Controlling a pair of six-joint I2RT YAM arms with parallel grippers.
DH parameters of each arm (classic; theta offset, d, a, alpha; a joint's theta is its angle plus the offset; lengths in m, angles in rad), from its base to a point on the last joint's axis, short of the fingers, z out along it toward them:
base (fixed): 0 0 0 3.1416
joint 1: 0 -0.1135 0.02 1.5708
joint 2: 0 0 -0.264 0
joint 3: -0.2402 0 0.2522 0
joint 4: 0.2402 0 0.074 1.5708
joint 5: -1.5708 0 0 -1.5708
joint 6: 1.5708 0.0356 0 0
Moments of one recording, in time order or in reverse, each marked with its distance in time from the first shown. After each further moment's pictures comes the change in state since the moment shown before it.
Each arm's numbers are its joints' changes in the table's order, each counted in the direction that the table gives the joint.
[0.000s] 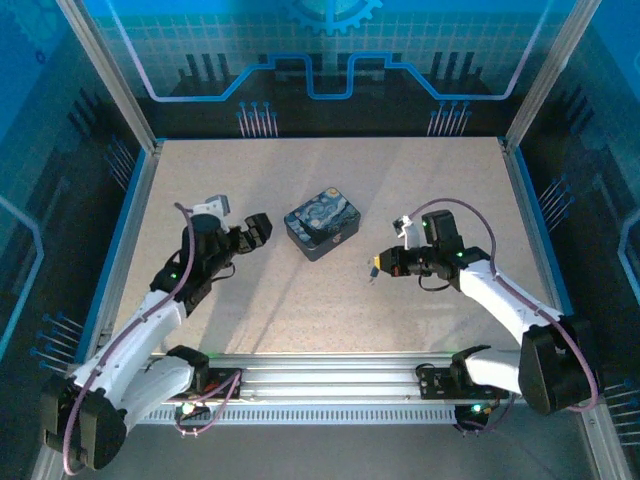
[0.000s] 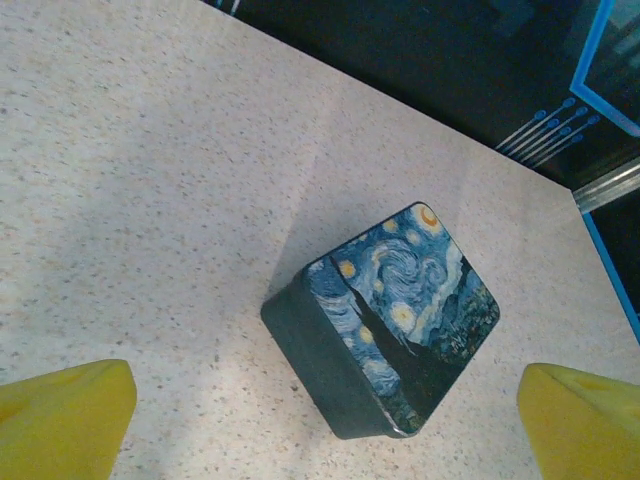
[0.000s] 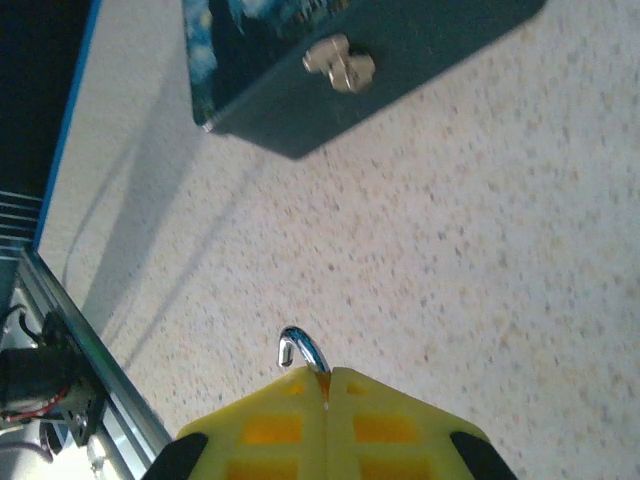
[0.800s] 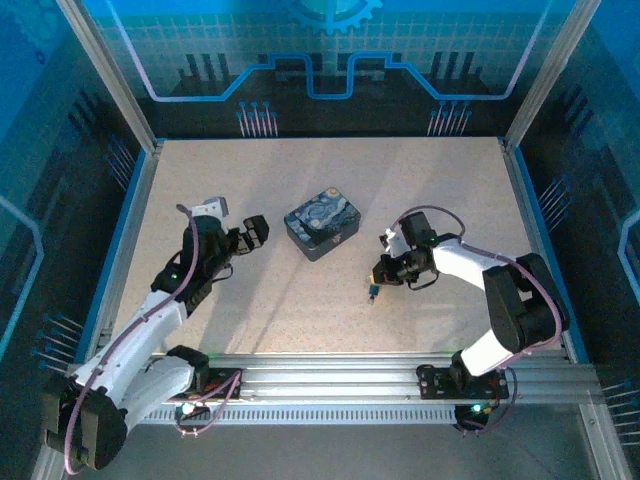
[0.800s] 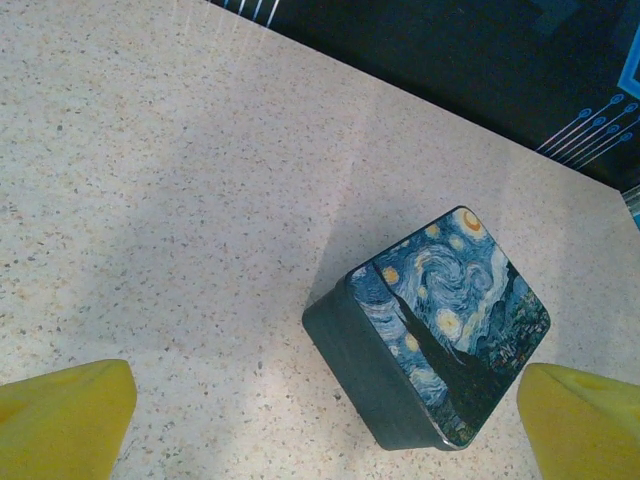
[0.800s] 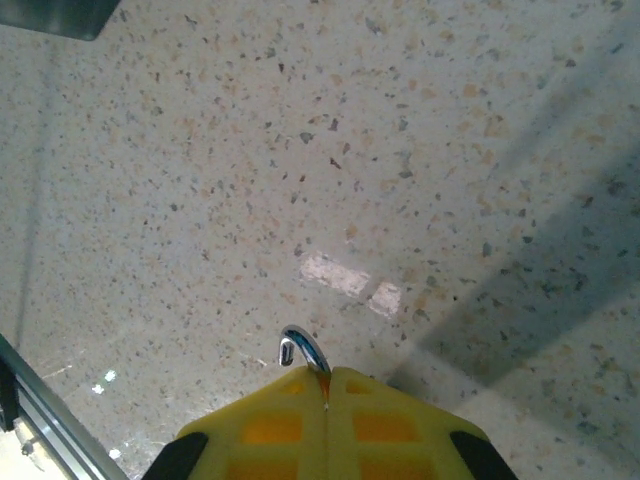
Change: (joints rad) left arm -0.006 0.020 0.009 0.002 0.048 0.046; right arm -0.046 0.354 -0.087 0.061 -0.068 -0.023
